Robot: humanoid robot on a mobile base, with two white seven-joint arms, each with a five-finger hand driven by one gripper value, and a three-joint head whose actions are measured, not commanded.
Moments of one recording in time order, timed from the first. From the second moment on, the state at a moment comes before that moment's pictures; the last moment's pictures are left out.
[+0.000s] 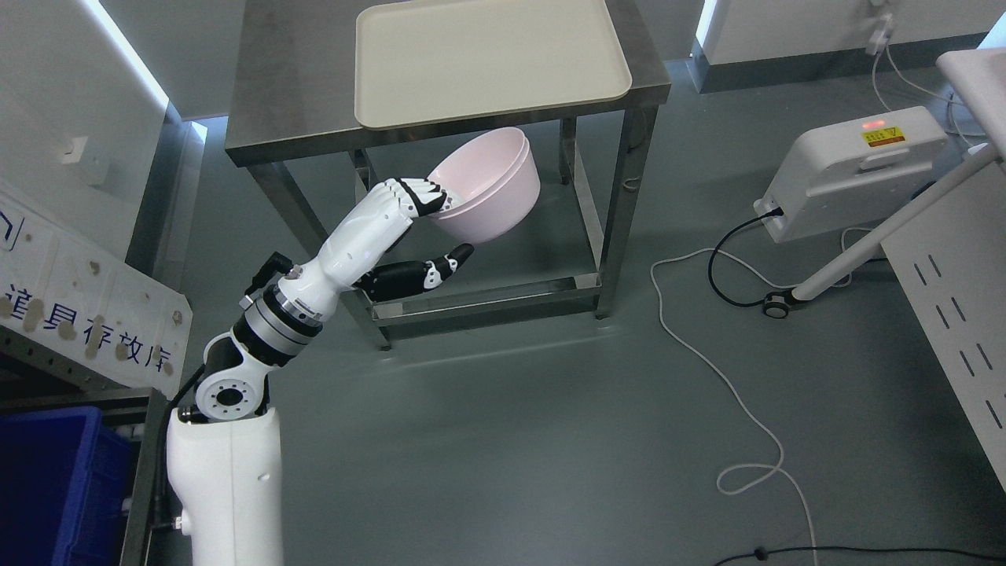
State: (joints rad) left arm -0.34 0.00 0.20 -1.57 -0.30 -0.79 -0.76; right arm 0.05 0.00 -0.09 -0.20 -0.09 0.01 0.06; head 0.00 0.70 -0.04
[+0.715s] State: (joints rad) left arm -0.25 0.00 0.22 -1.56 -0.21 -0.79 -0.76; right arm 0.05 0.00 -0.09 -0.20 -0.09 0.01 0.06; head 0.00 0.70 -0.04
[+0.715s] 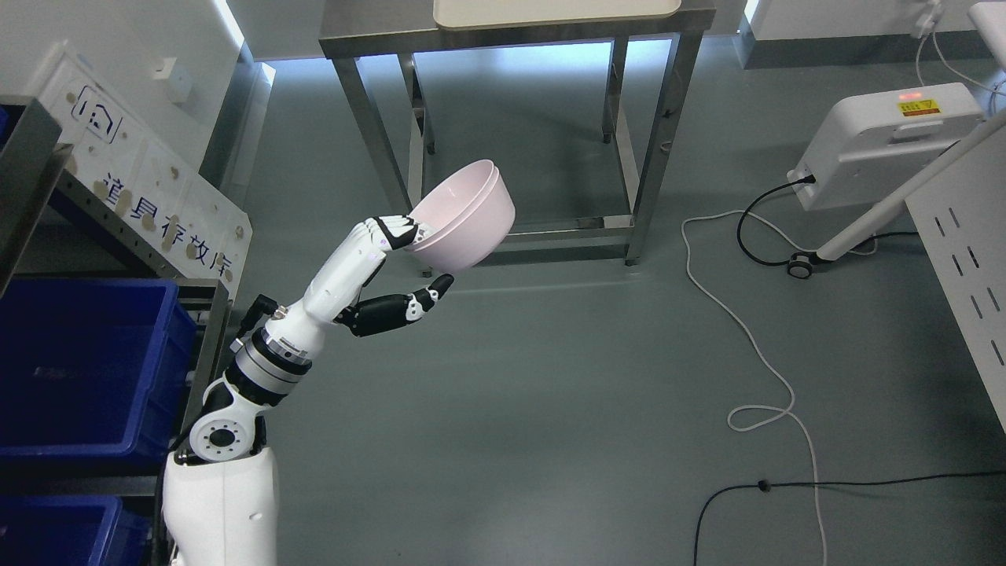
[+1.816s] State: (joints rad) left arm -0.23 0.00 0.22 -1.59 -0.22 -0.79 -0.77; right arm 0.05 0.00 -0.09 -0.20 -0.09 0.01 0.06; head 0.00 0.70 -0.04
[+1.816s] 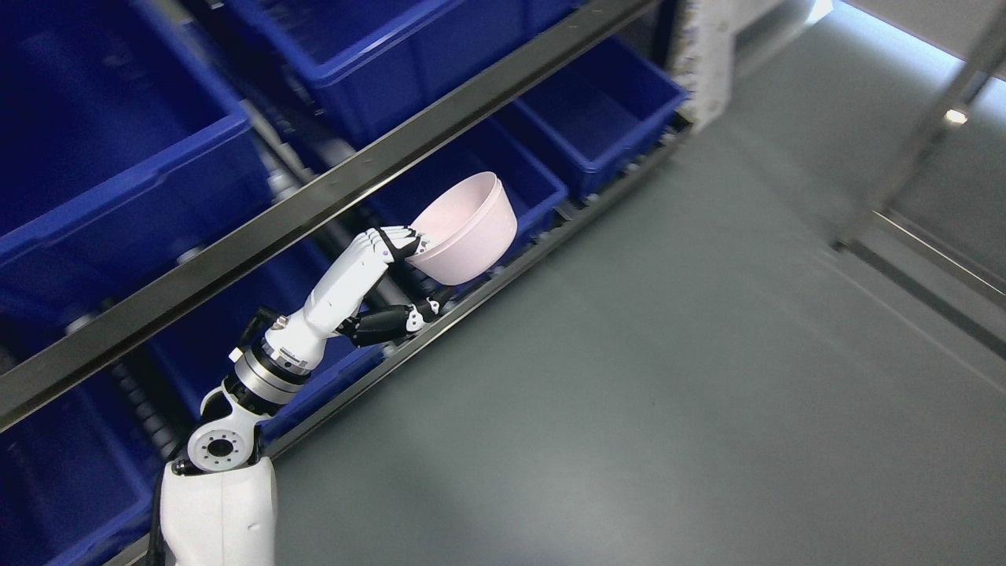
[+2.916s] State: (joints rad) left arm -0.46 0.00 -0.01 -1.65 -0.19 -0.79 -0.71; right arm 0.05 0.00 -0.09 -0.20 -0.09 0.01 0.06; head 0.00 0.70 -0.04
